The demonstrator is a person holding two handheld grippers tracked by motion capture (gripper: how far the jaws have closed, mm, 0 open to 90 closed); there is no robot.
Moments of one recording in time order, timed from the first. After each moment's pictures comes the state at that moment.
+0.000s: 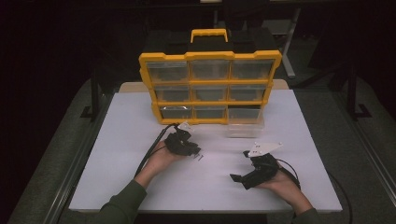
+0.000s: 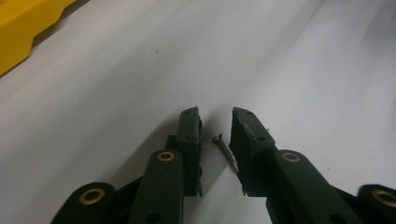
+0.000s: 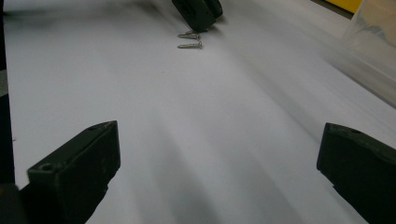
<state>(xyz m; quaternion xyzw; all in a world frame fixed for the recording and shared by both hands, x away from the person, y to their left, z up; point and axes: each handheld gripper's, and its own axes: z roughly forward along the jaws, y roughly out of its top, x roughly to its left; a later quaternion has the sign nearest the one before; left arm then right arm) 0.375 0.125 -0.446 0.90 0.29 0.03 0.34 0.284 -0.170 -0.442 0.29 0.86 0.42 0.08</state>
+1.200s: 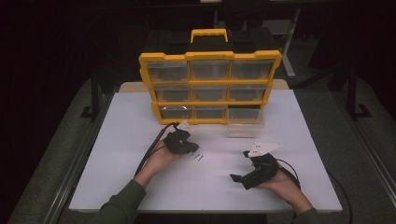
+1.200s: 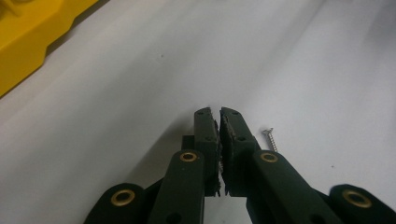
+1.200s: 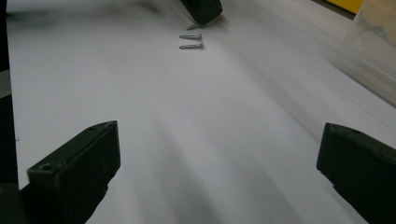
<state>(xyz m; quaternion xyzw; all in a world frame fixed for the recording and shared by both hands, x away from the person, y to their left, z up) 0.376 0.128 -0.441 0.89 0.28 0.05 0.35 0.284 -0.170 -0.441 0.29 0.86 0.42 0.08</state>
